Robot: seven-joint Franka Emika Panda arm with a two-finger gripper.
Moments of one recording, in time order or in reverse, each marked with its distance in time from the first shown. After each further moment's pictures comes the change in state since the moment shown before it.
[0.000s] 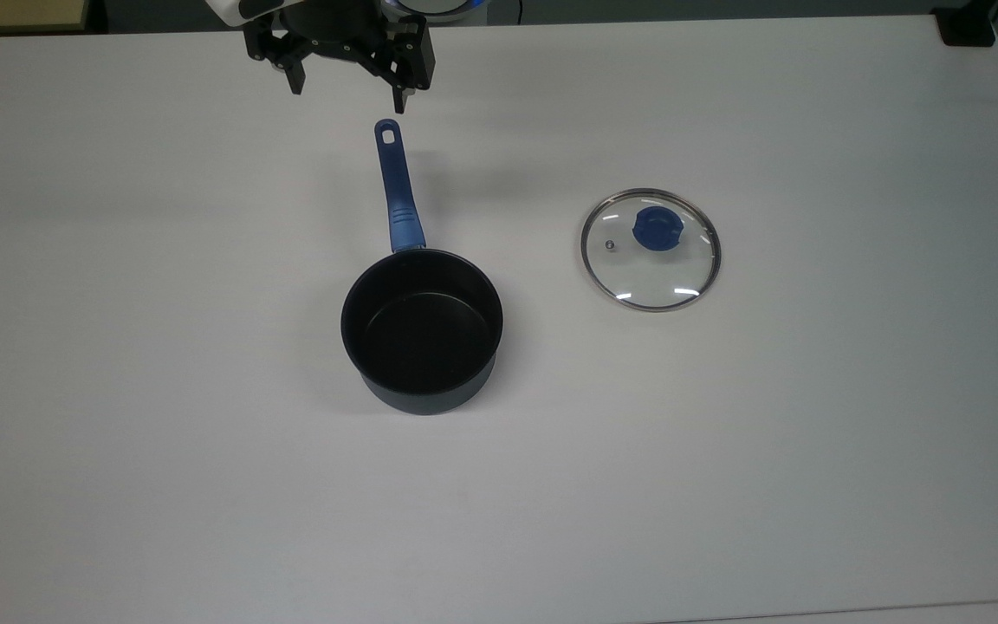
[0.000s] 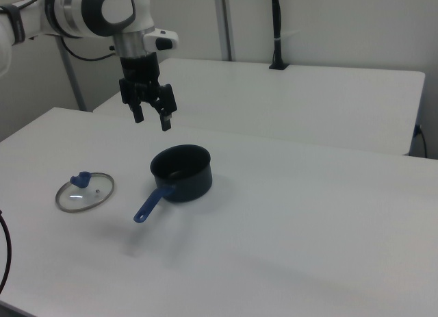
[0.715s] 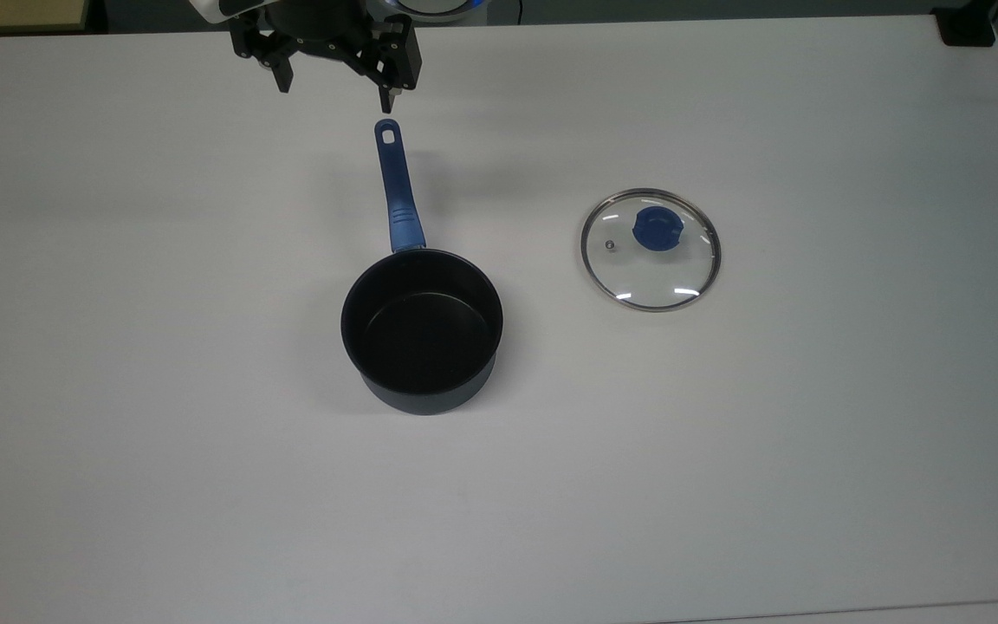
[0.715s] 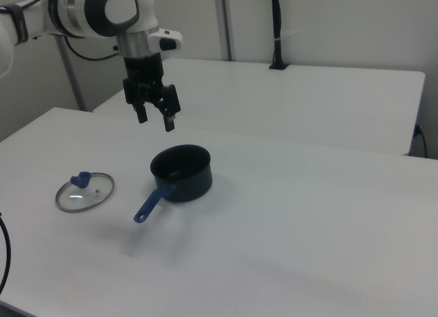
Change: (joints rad) arm -0.018 0.000 0.000 0.002 0.000 0.001 0.000
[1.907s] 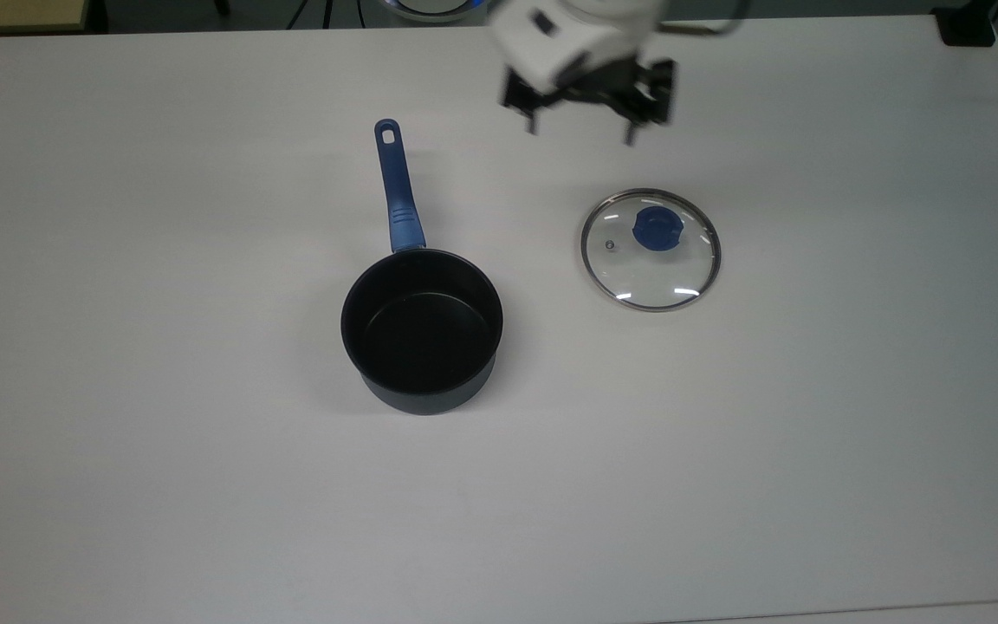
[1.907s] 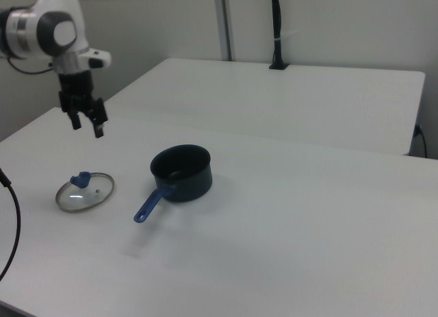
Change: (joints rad) arm 0.338 0.091 0.010 -0.024 0.088 0.092 0.289
